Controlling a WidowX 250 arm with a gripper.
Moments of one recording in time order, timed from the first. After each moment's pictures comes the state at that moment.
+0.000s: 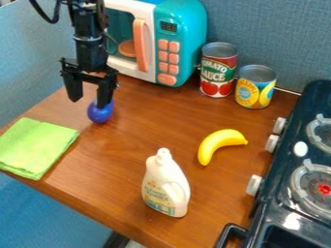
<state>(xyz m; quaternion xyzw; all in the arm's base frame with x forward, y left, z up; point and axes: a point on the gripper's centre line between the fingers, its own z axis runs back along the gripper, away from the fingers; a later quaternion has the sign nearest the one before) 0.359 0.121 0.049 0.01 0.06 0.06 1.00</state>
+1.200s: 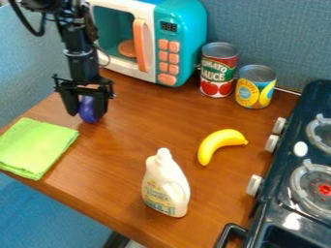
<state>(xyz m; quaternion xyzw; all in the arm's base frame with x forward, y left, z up) 0.346 0.126 0.035 -0.01 0.02 0.13 0.99</state>
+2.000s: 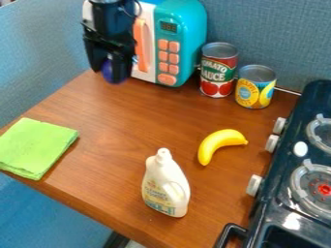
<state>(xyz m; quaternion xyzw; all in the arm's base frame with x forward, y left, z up) 0.348 0.060 0.122 0.02 -0.03 -0.12 0.99</state>
